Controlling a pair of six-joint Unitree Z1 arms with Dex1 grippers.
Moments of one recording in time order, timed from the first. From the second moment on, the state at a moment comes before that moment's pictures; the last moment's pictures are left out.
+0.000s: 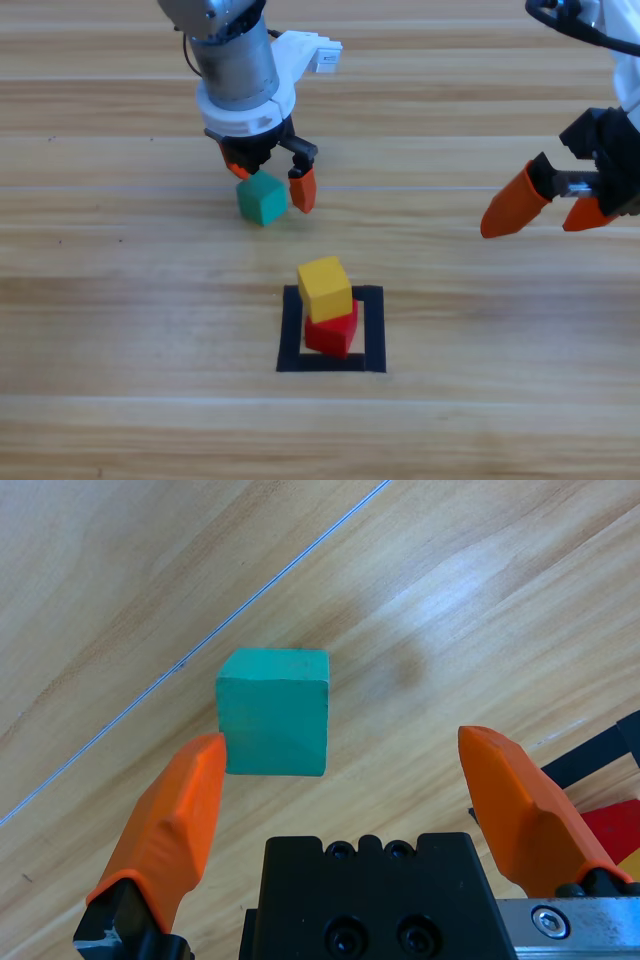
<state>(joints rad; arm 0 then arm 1) -0.55 2.40 -2.15 1.14 -0.02 0.03 0.64 1.75 -1.31 0.76 0.28 0.29</state>
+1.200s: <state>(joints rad) -0.50 2.53 -2.34 1.26 -0.01 0.14 0.64 1.75 -1.30 0.73 0.31 0.29</state>
